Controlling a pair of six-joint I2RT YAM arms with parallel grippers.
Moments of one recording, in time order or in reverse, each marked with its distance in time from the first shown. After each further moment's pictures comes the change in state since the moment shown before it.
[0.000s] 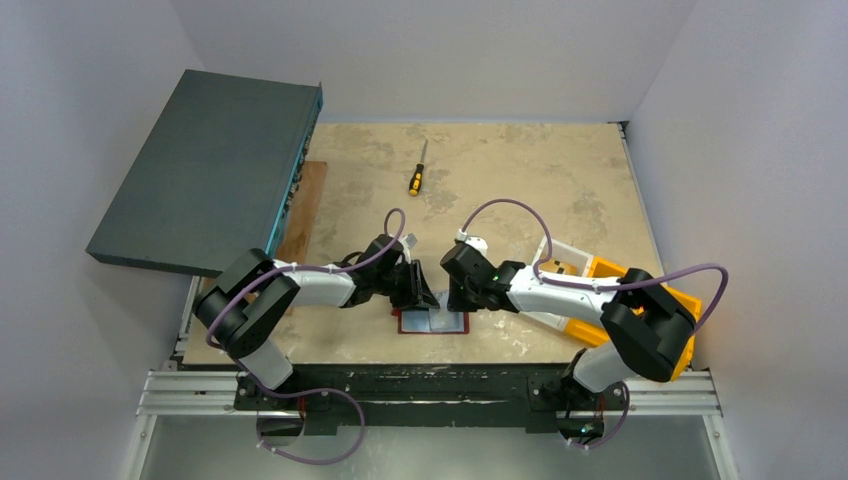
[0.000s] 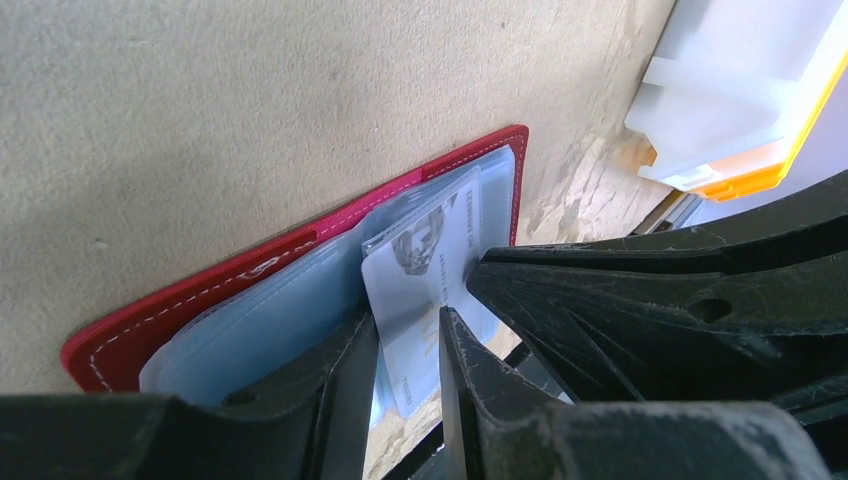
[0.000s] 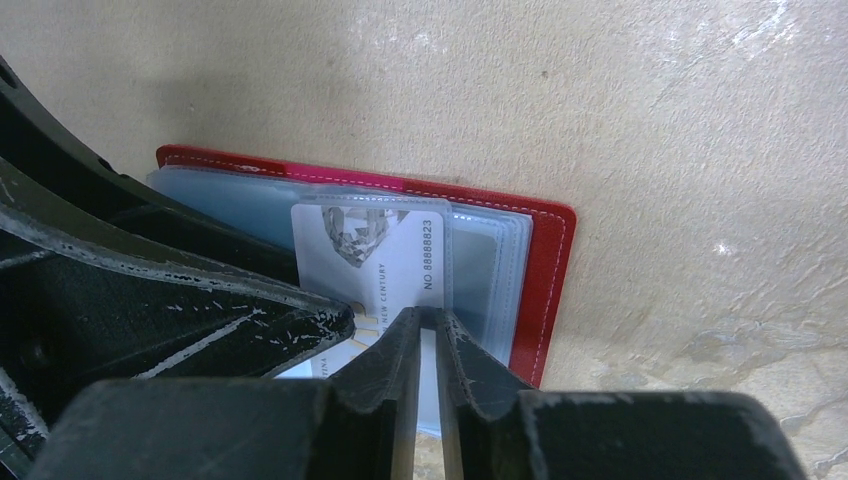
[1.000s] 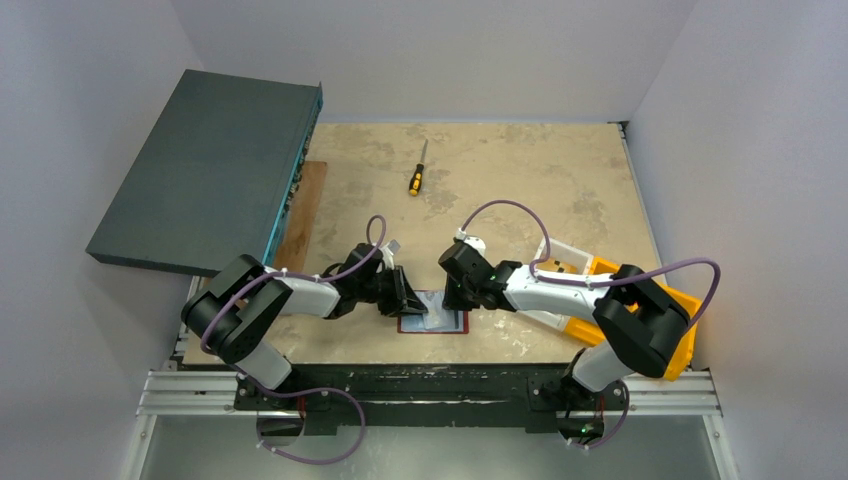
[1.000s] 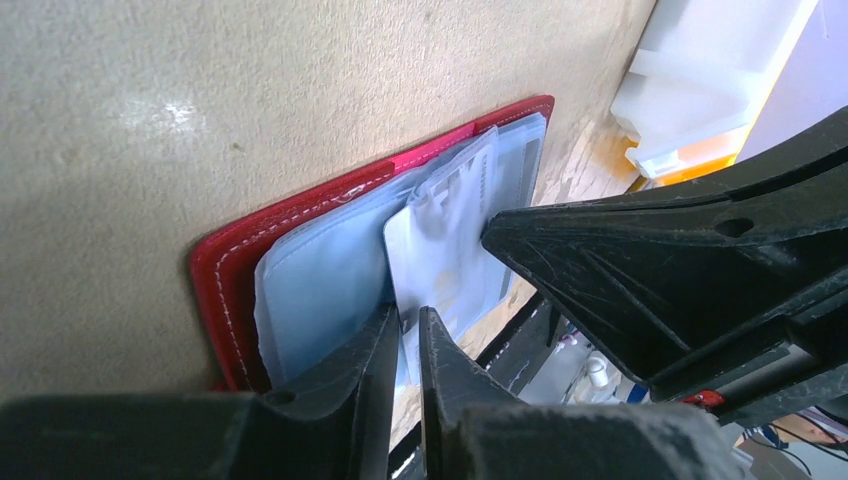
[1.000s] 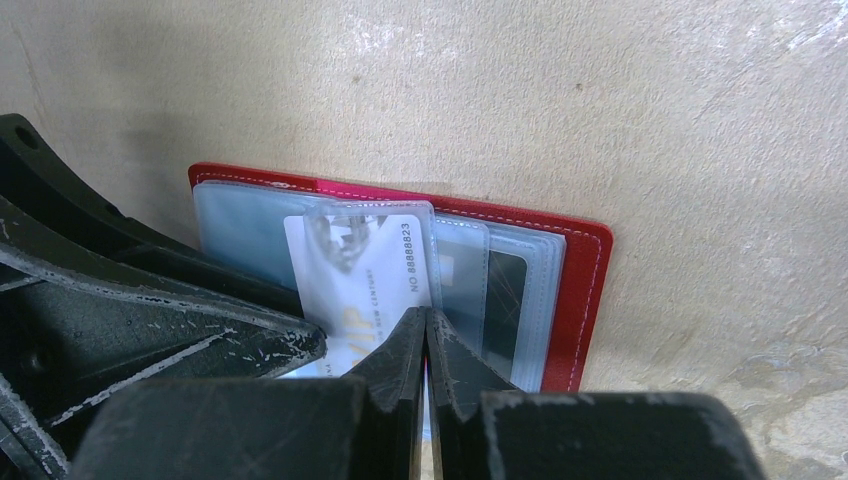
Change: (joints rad) left arm 0.078 -0.048 -0.176 0.187 0.084 -0.061; right arm -0.003 0.034 -0.009 0.063 -0.025 0.045
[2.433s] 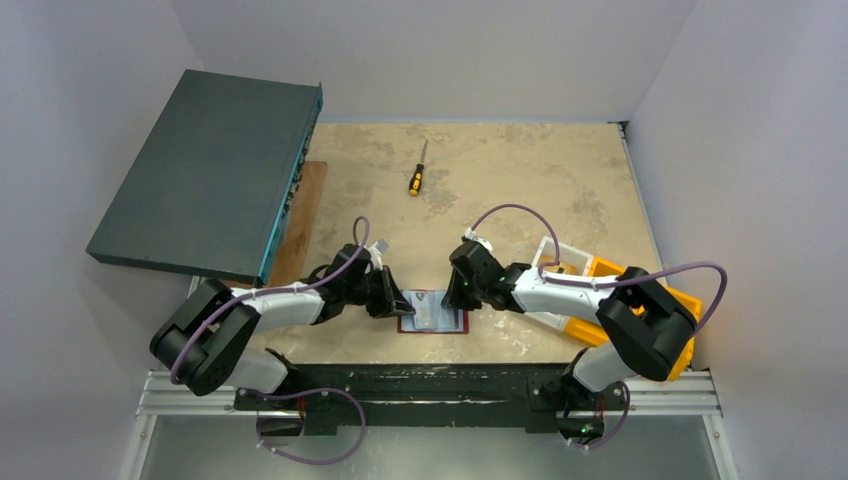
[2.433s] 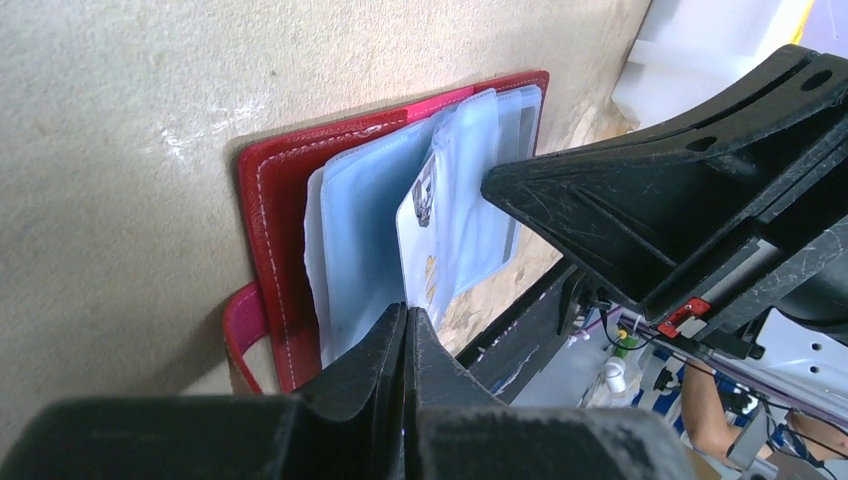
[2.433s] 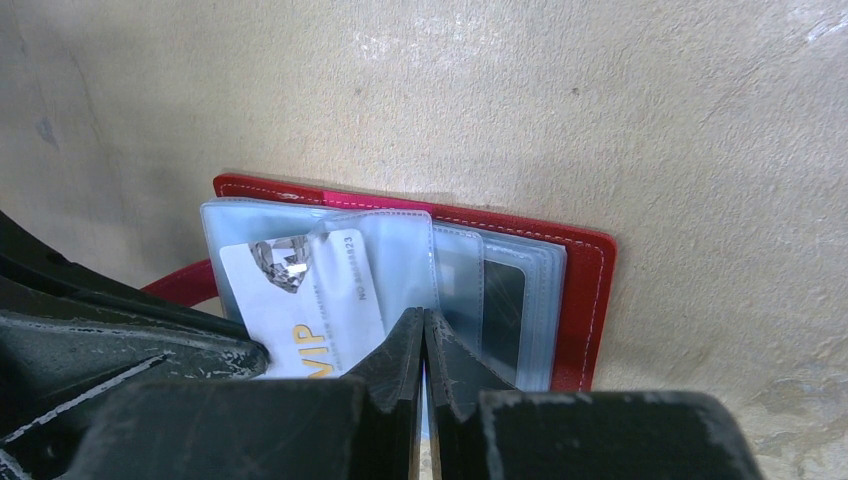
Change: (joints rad) left arm 0.030 -0.183 -0.033 -0.166 -0.029 0.042; right arm -0.067 -0.032 -0.072 0.097 -0.080 0.034
